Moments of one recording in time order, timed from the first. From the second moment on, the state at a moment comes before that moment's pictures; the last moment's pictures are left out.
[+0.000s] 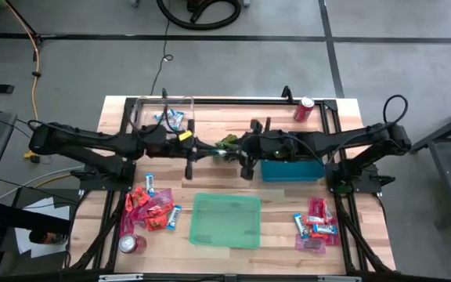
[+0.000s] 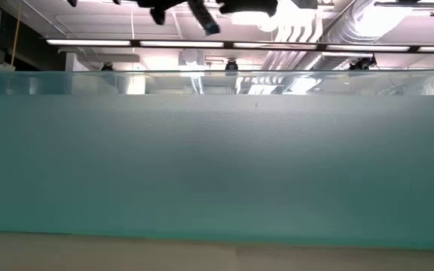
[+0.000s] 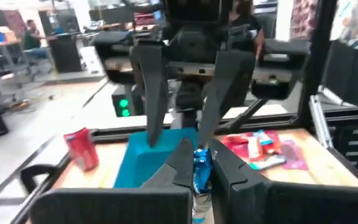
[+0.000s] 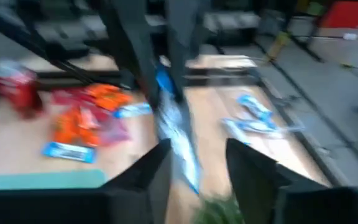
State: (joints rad) left arm 0.00 1.14 0.77 0.31 -0.04 0.11; right arm 0.10 1.46 1.27 -0.23 0.32 0.00
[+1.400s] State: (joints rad) left arm 0.78 1.24 0.77 -0.48 -0.23 -0.45; right arm 0.15 1.22 1.35 -1.27 0.54 0.57
